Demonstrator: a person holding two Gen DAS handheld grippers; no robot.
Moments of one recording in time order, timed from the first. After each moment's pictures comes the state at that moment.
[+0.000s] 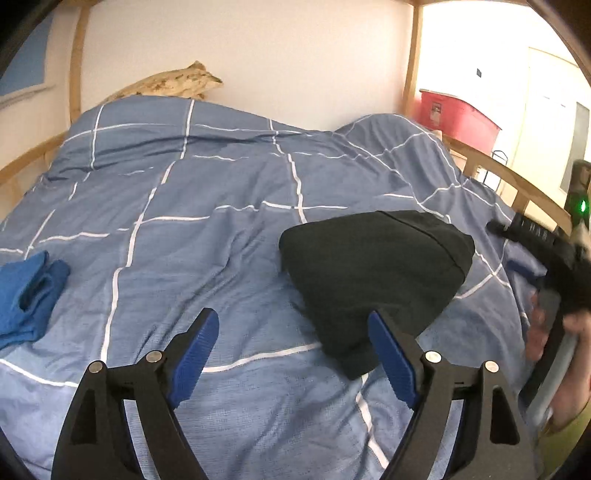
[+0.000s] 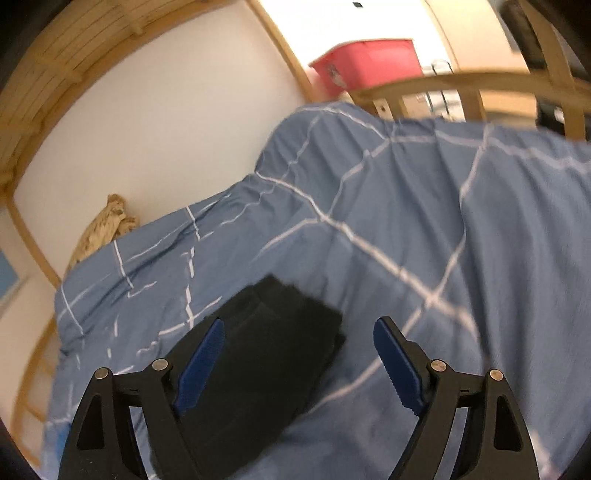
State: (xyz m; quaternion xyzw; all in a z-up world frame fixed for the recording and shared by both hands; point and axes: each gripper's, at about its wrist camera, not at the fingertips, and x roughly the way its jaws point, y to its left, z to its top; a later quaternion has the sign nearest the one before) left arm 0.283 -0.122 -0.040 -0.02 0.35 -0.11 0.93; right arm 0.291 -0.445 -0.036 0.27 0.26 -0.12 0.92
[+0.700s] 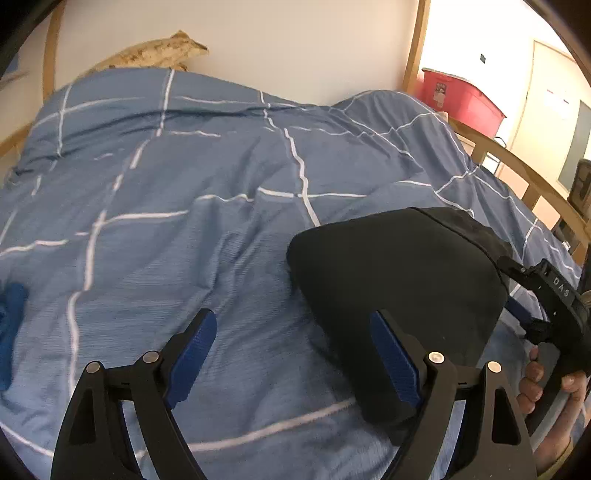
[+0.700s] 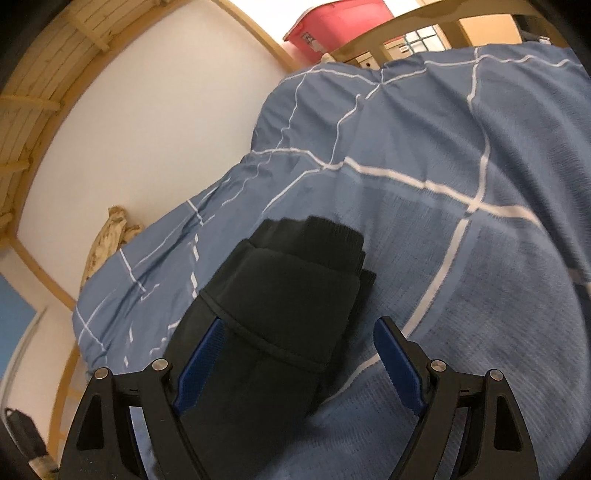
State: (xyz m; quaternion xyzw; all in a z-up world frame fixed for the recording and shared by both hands) left arm 0.383 -0.115 -0.081 -0.02 0.39 -0.15 0.91; right arm 0.326 -0.433 -0.105 0.35 0.27 -0.10 0.89
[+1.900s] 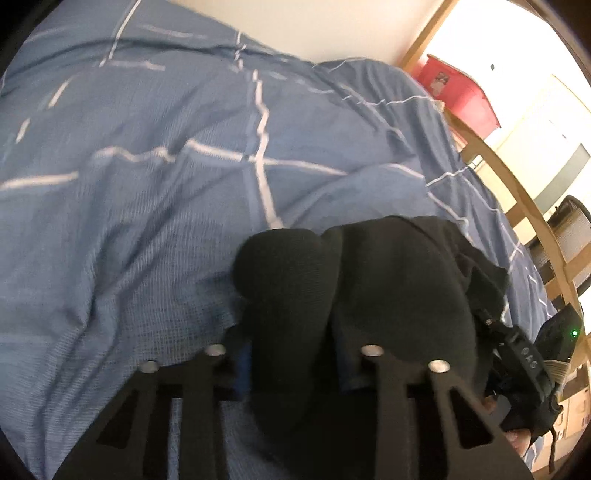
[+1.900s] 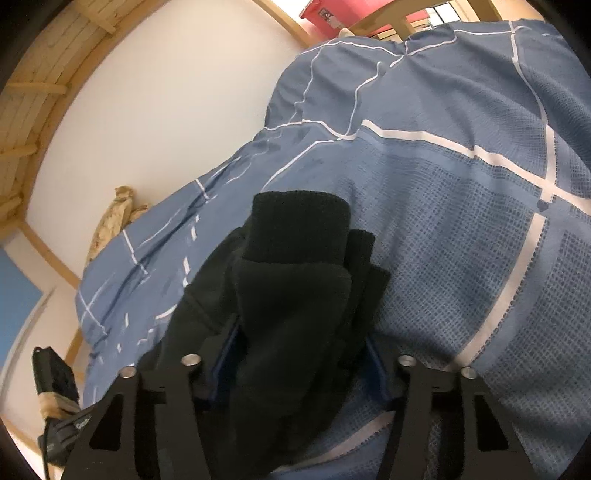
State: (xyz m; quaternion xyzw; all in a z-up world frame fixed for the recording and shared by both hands) left arm 0.470 -0.159 -0.119 -0.11 0.47 -0.23 0.85; right arm 0.370 -0.447 -0.144 0.34 0.28 -0.05 0.90
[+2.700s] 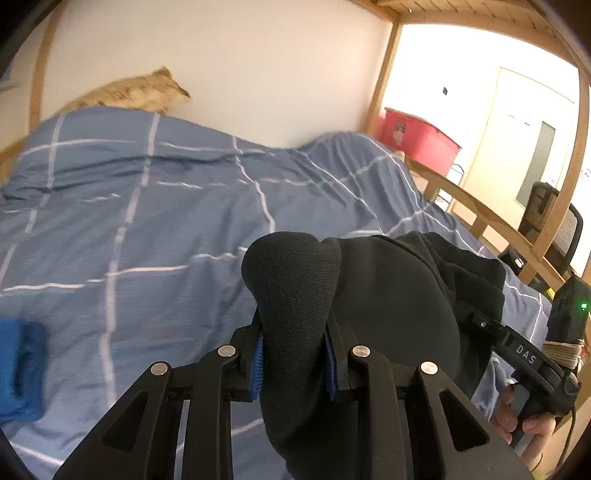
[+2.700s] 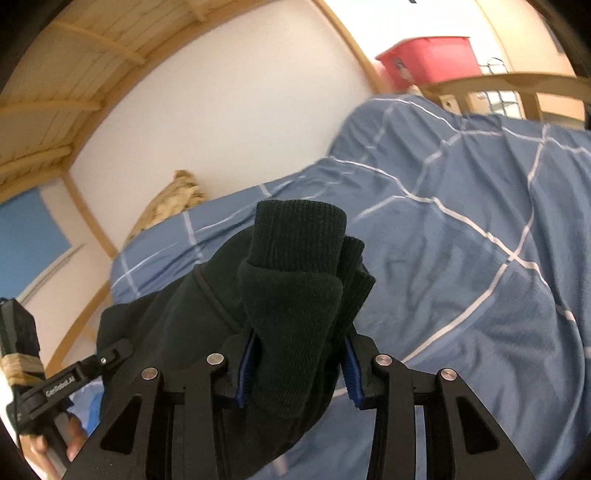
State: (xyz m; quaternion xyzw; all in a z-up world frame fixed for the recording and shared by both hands) left arm 0.335 -0.063 0.027 -0.05 0.33 -0.22 0.92; right arm 0.274 -0.347 -0.021 0.25 0.24 0.00 0.94
